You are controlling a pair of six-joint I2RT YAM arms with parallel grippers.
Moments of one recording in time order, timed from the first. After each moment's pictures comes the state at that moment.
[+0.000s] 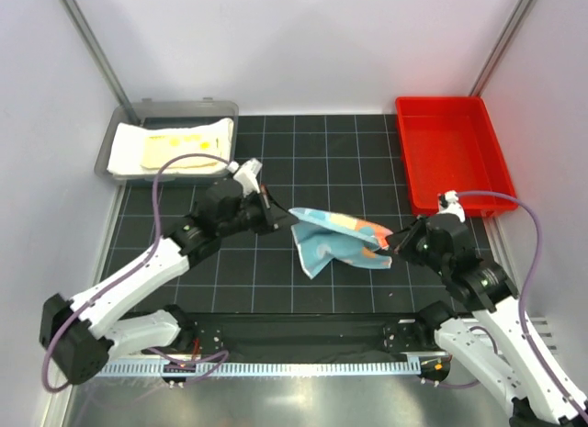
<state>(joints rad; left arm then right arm) -0.72 1.13 0.87 -0.16 0.23 -0.89 0.44 0.59 0.76 -0.83 0.11 0.89</state>
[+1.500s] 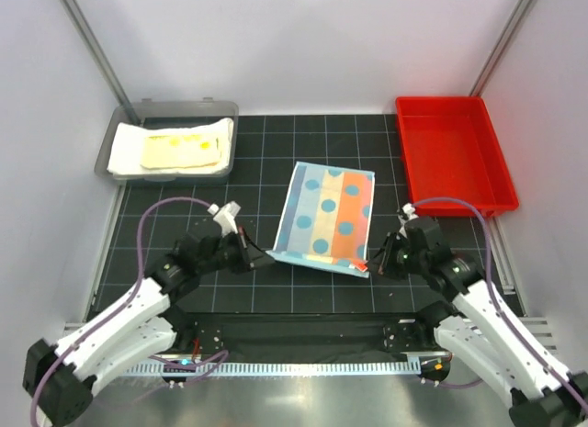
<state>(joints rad) -0.66 0.79 0.50 -0.27 0.28 -0.92 0.44 0.70 0.57 -0.75 -0.23 0.75</state>
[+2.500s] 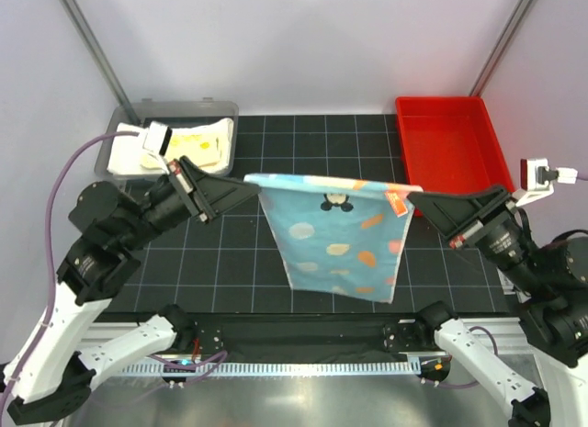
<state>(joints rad) -0.71 0.80 1.33 -0.35 0.31 -1.07 0.44 0.54 1.31 -0.48 -0.30 0.93</state>
